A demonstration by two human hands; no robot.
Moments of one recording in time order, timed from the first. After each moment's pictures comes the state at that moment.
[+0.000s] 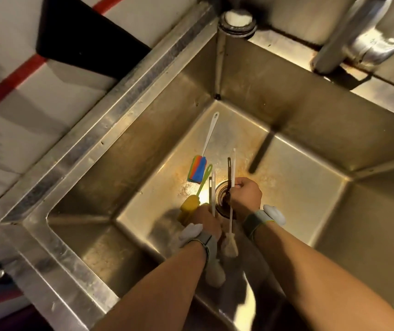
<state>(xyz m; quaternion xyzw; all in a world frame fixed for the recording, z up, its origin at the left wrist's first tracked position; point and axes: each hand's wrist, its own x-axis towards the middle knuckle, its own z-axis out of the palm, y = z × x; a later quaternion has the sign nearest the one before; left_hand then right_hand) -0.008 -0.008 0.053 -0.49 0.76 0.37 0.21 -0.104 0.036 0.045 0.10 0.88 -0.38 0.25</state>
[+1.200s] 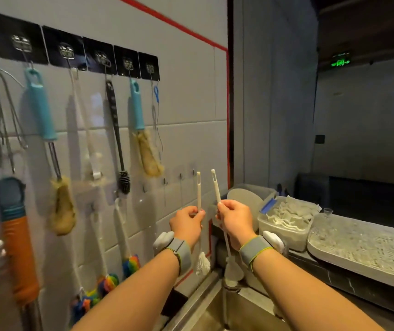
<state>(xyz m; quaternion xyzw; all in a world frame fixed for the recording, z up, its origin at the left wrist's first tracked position) -0.079 -0.141 0.606 -0.31 0.74 0.49 -0.35 -0.165 -0.047 0.613 -0.21 0.68 -0.70 0.05</state>
